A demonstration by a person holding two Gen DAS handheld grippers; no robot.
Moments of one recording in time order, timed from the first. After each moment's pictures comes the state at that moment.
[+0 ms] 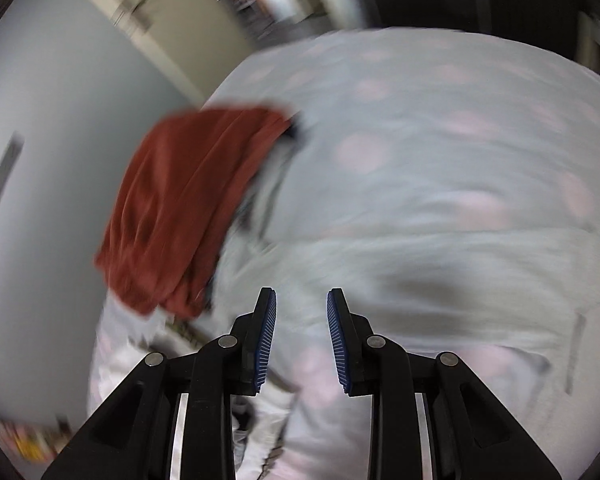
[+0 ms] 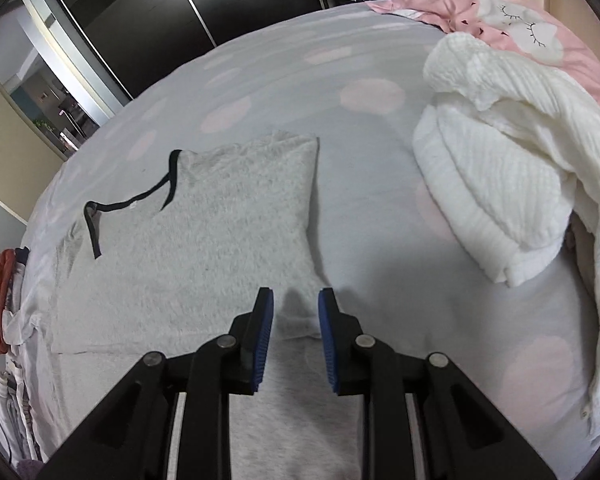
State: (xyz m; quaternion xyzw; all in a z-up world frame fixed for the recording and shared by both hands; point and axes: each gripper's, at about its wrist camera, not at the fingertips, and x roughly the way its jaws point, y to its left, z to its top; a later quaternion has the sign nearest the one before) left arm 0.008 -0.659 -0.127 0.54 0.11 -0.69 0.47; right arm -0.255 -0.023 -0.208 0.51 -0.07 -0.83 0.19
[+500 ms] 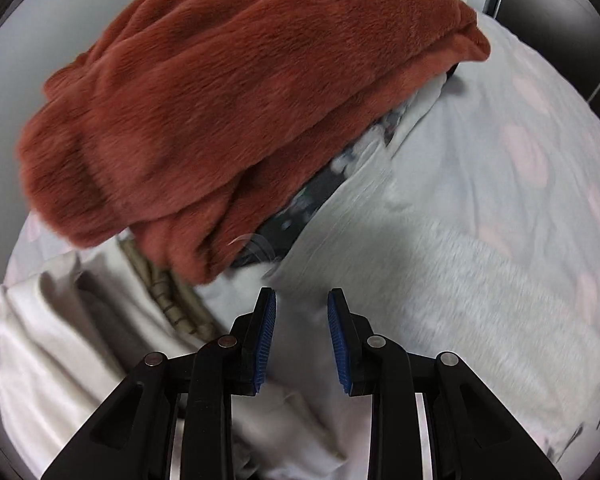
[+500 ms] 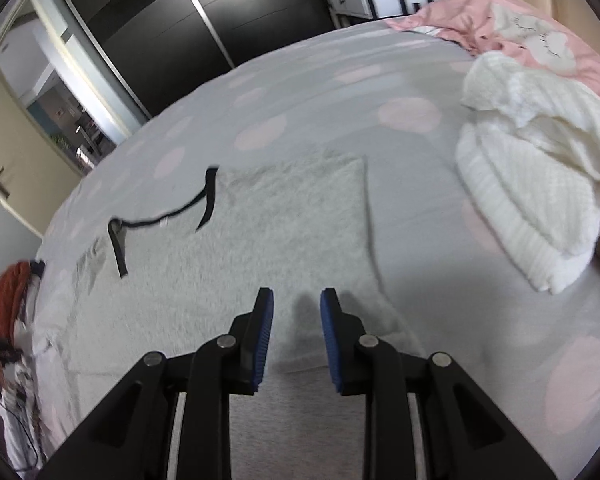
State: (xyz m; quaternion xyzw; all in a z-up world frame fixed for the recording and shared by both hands) left arm 0.090 -0.764 -0.223 0.49 0.32 -0.62 0.51; right arm -0.253 -0.074 -0.223 0.49 -0.07 -0.84 0.21
